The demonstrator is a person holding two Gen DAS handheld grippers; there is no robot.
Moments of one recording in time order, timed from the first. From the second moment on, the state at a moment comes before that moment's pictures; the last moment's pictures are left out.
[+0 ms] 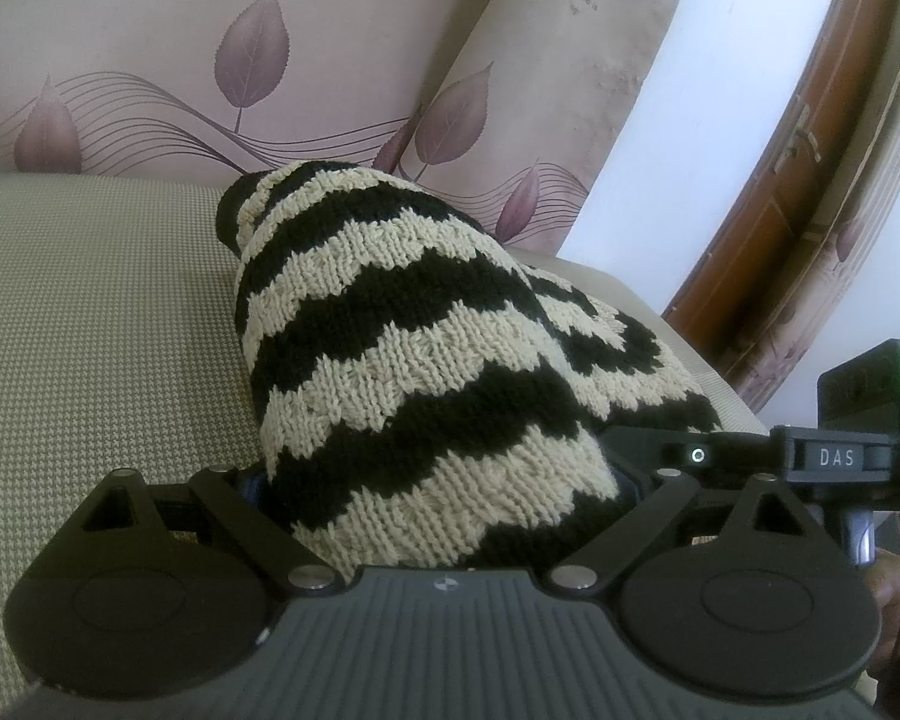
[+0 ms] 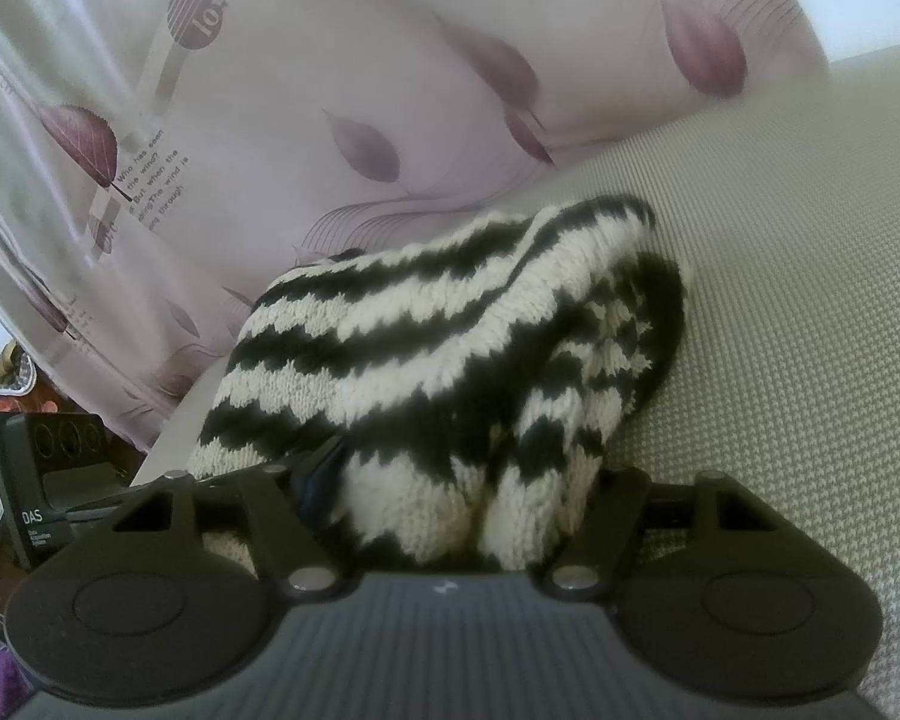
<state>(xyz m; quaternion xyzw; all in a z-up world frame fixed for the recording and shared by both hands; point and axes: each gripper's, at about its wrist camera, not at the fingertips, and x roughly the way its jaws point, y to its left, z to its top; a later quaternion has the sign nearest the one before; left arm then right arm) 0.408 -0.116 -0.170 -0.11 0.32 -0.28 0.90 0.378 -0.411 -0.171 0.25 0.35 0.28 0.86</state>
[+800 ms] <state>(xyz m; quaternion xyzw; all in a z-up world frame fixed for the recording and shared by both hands) 0.409 -0.115 -0.170 -0.12 0.32 -0.29 0.89 0.380 -0.419 -0.174 0.26 0.35 0.28 0.86</state>
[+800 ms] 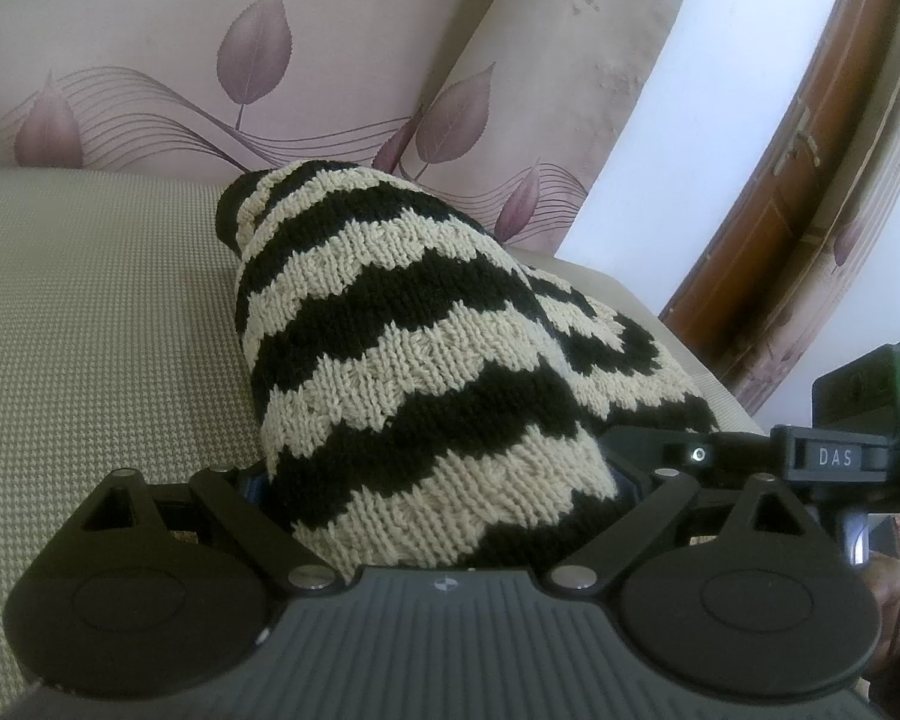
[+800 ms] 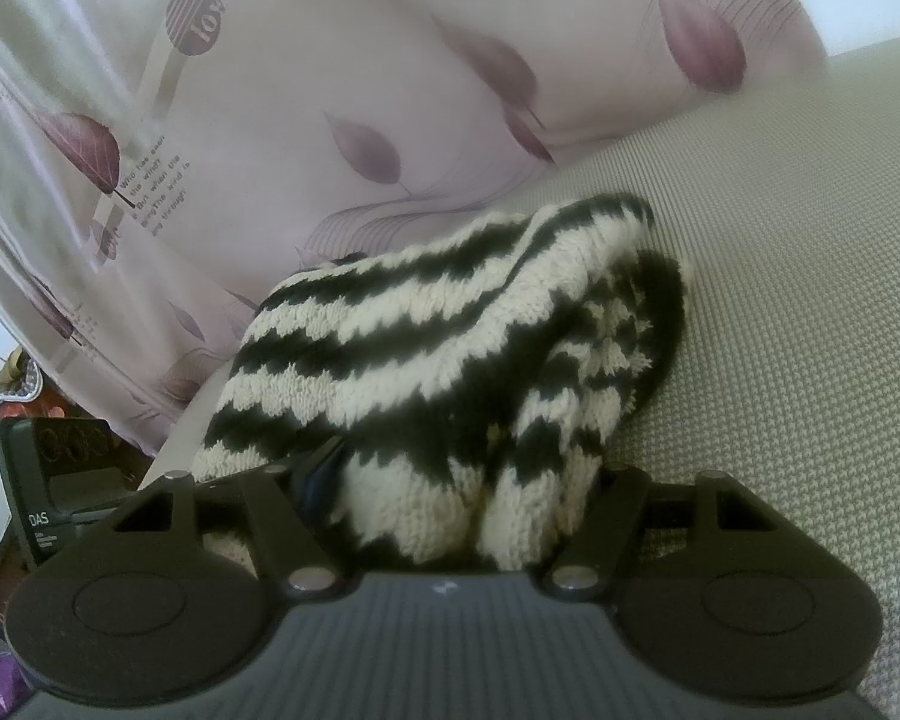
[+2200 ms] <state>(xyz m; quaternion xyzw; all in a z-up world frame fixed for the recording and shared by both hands) 0.413 -0.104 -0.161 -0.12 0.32 -0.28 0.90 0.377 -0.406 -0.171 0.29 0.34 0.27 0.85</state>
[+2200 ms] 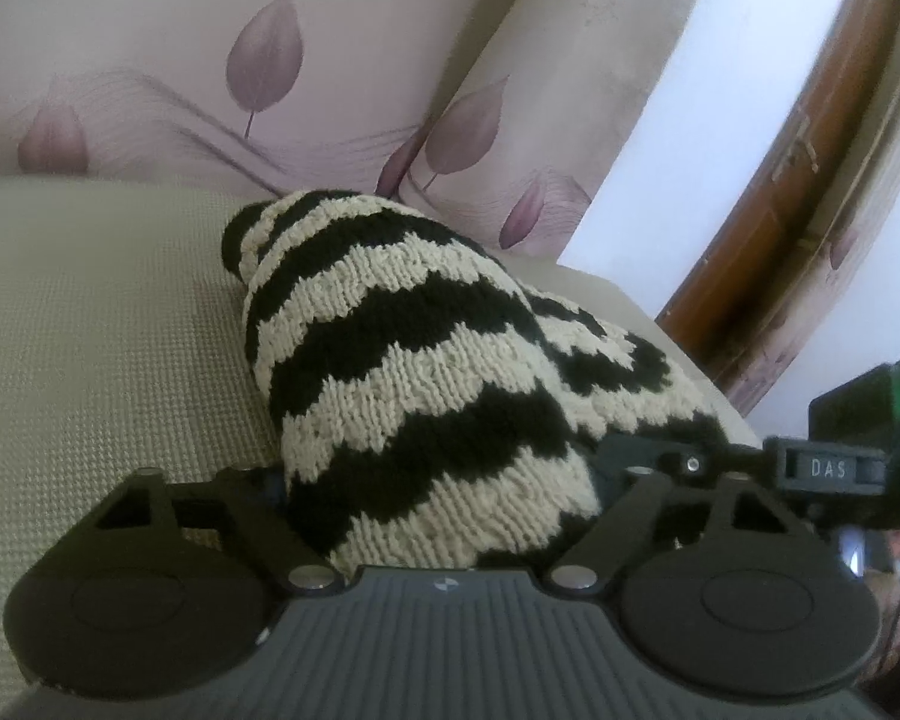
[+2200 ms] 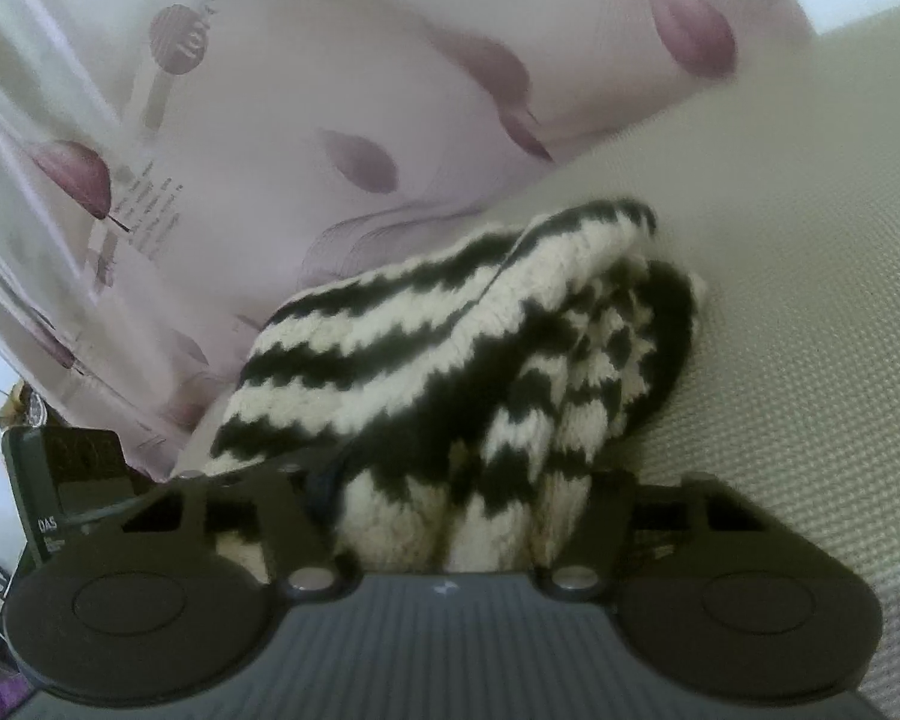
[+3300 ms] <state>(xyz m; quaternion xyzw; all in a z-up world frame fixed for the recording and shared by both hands) 0.185 0.023 -0.081 -0.07 0.28 -0.18 0.94 0.210 -0.268 -0.109 0.31 0.32 0.36 0.82</state>
